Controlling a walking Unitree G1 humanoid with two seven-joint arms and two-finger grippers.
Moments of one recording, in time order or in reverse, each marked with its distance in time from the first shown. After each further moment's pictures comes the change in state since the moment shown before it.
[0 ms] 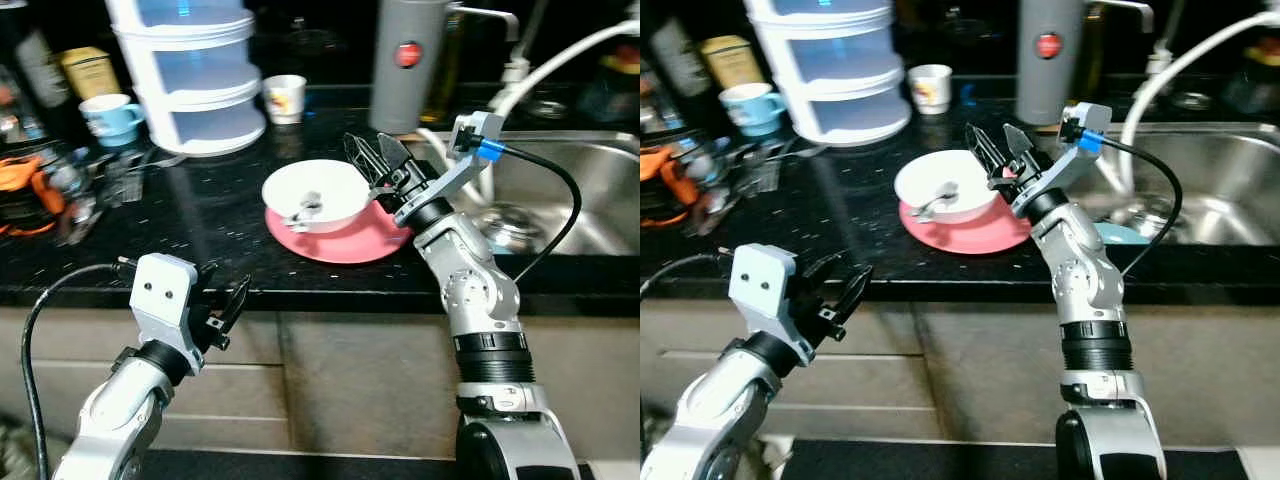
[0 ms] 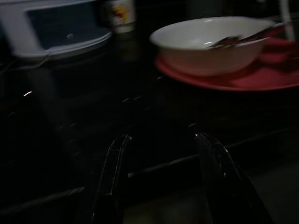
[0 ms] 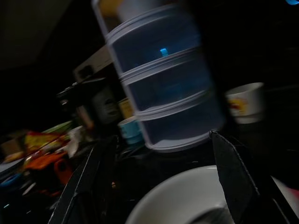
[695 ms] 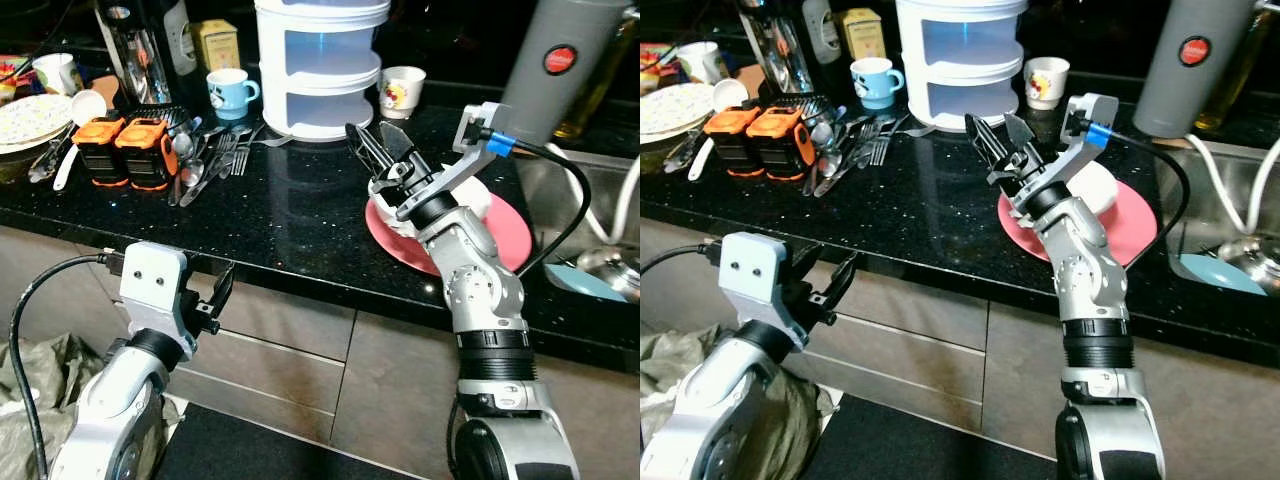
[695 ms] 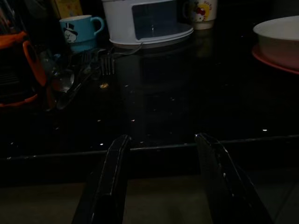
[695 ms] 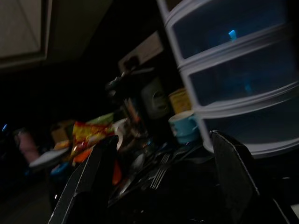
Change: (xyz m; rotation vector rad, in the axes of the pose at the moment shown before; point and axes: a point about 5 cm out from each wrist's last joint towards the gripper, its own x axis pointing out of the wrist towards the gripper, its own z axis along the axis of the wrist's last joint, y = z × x) left arm 0.007 0.008 0.004 0.028 -0.019 0.072; right arm -0.004 -0.007 0.014 0.006 -0.066 -0.014
